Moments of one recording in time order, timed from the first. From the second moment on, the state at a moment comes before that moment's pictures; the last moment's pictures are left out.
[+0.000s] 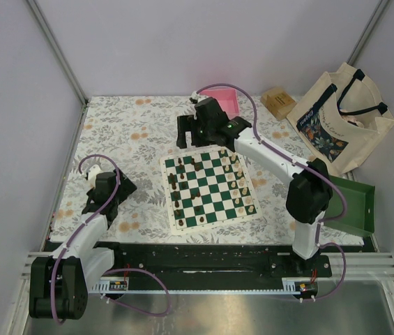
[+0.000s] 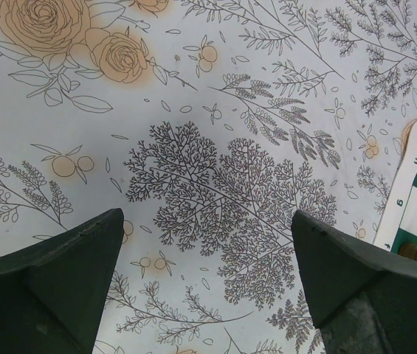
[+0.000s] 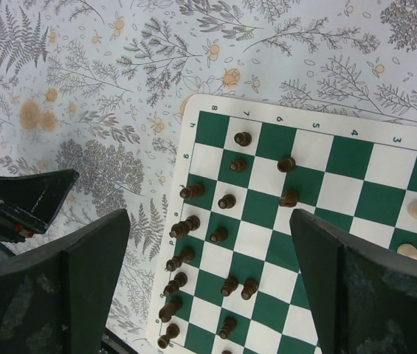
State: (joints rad) left arm -0.02 0.95 0.31 -0.09 -0.24 -0.67; right arm 0.73 1.89 1.73 -0.51 -0.02 0.46
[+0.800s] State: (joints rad) left arm -0.02 0.95 0.31 -0.09 -0.24 -0.67; right arm 0.67 2.18 1.89 -0.78 0.00 0.52
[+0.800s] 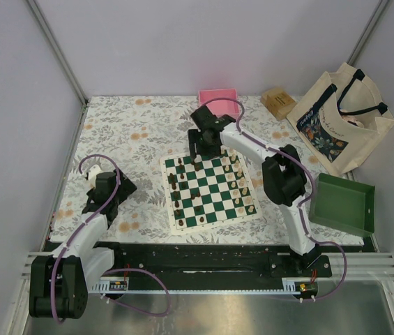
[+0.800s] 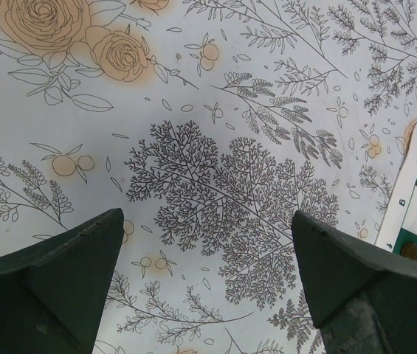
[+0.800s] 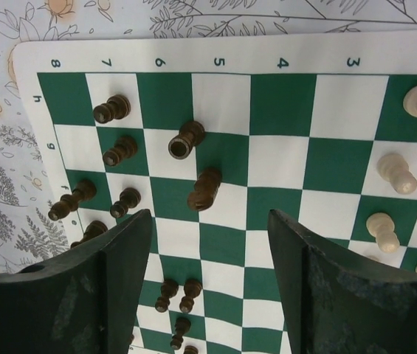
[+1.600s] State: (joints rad) left arm -0.02 0.95 0.31 -0.09 -0.24 -0.67; right arm 0.67 2.32 2.01 -0.86 -0.02 0.51
